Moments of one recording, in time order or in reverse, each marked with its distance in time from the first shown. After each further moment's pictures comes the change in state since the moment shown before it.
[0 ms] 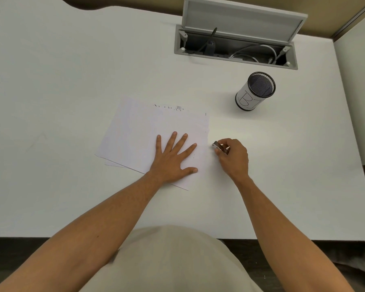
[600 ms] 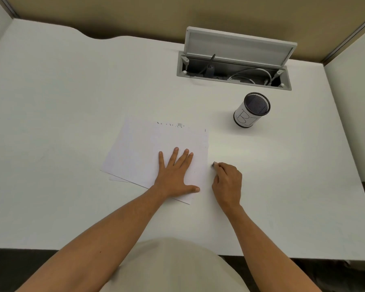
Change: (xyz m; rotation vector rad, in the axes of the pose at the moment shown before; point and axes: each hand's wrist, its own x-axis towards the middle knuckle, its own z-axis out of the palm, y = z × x) left_hand 0.001 0.010 -0.005 -0.036 -0.068 -0.059; right_hand -0.040 0.001 0.018 -0.225 0.258 -0.378
